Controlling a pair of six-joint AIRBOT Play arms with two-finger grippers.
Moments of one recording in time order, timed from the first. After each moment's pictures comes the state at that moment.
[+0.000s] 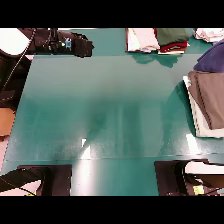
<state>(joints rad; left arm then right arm) -0.46 -1.29 1.66 1.24 -0.90 -1.49 -0.63 -1.42 1.90 -1.03 1.04 1.40</state>
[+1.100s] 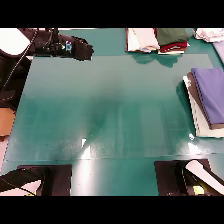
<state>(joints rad) -0.46 -1.29 1.66 1.24 -0.95 -1.48 -0.97 -1.01 1.12 -1.40 1.38 1.39</state>
